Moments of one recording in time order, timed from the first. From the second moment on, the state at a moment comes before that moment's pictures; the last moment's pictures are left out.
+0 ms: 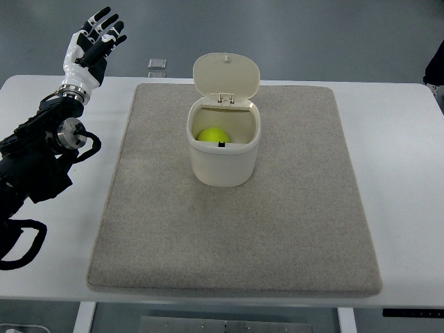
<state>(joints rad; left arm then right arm) -0.98 0.15 -0.66 -0.23 0.08 -0.23 -0.52 0.05 0.00 -0.04 0.21 0.05 -0.08 0.14</state>
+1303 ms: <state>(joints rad) -0.97 0.14 -0.65 -0.24 -0.05 -0.23 -0.51 0.05 0.00 -0.04 0.21 0.05 -0.08 0.14</state>
